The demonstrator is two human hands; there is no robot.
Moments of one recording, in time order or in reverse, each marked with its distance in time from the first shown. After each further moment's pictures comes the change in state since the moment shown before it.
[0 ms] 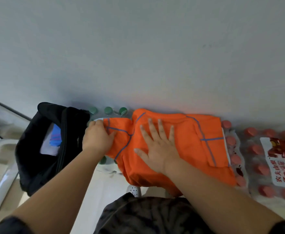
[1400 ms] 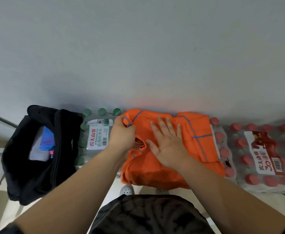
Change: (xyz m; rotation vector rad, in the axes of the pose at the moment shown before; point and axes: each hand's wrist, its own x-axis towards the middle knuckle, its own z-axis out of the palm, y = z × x) left_hand -0.049 0.087 -0.009 -1.008 -0.273 -0.155; right_hand -0.017 0.032 -0.004 0.107 0.138 0.095
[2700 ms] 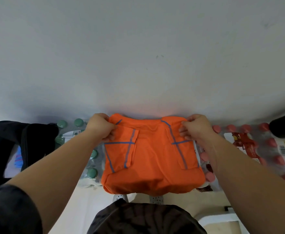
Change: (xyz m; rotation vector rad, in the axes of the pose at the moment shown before) left_hand 0.084 0.022 0.015 0.492 -0.087 -0.041; right_hand 0.029 0.142 -0.080 0.983 0.078 0.831
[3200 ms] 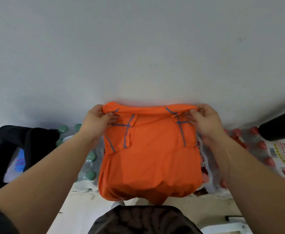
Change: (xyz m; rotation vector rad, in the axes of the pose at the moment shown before) left_hand -0.030 0.020 -0.010 -0.501 0.021 0.332; right_hand -0.027 -0.020 -0.040 0.292 0.090 -0.377
